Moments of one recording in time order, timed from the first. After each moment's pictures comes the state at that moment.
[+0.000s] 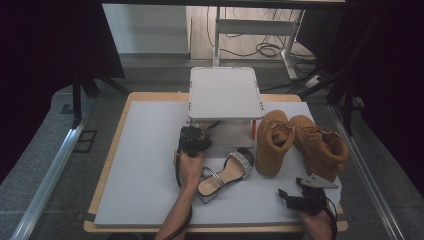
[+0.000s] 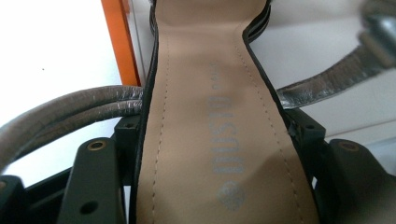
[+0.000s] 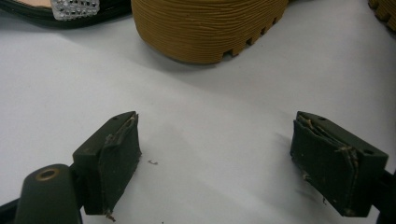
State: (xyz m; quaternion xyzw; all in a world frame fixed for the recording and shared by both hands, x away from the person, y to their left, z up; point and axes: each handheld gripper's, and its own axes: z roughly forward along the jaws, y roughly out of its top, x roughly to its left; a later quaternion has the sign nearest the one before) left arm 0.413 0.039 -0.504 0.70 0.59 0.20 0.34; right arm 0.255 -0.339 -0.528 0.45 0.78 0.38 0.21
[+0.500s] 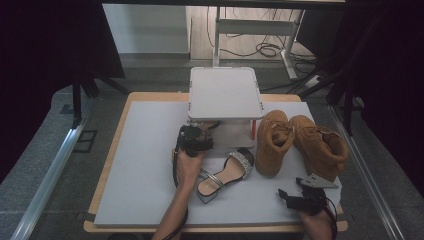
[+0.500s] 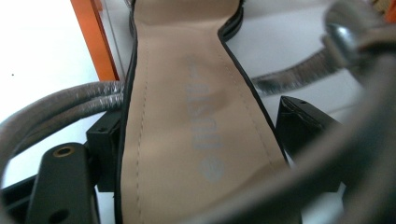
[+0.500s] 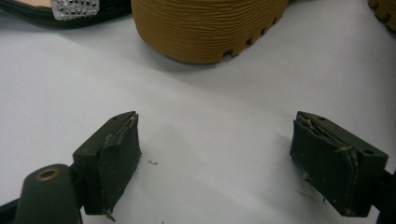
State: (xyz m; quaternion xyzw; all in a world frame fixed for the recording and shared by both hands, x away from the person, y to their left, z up) left arm 0.410 0.046 -0.500 0.74 0.55 0.17 0.35; right arm 0.255 -0.339 -0.528 0.44 0.78 0.38 0.21
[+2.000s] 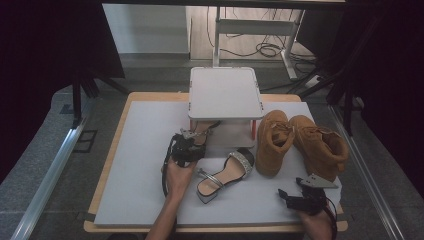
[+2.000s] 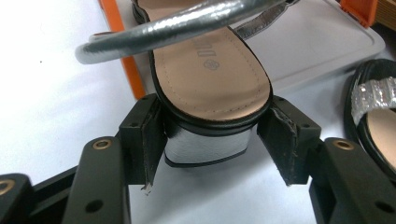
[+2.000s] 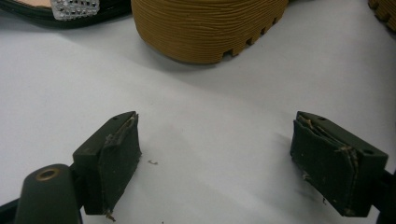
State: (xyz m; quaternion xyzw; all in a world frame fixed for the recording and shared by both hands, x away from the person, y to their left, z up) left arm 0.374 0.063 -0.495 0.75 0.51 0.19 0.37; right arm 0.255 -0.339 -0.528 0.44 0.78 0.38 0.21
